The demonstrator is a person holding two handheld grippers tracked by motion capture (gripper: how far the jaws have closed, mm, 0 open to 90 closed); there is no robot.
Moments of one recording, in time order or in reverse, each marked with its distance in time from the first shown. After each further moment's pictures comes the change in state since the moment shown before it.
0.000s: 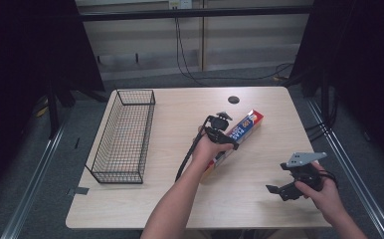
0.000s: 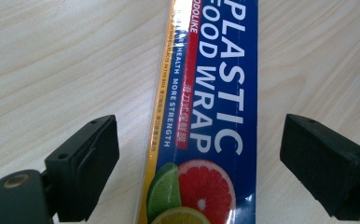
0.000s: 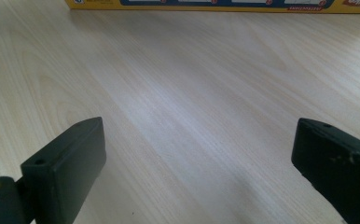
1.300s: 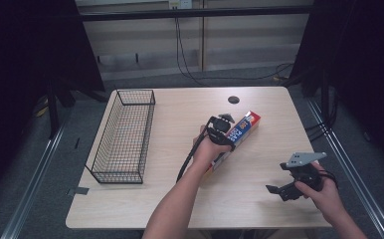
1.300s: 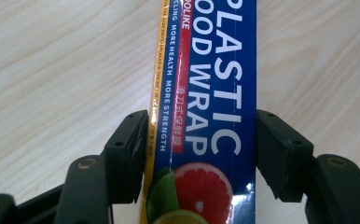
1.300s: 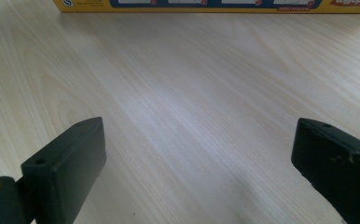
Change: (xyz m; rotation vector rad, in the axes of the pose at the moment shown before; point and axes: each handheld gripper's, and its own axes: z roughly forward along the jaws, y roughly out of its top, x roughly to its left) left arm -0.010 -0.001 -0.006 0.073 0.064 0.038; right arm 0.001 0.001 0.000 -0.005 0.004 -0.010
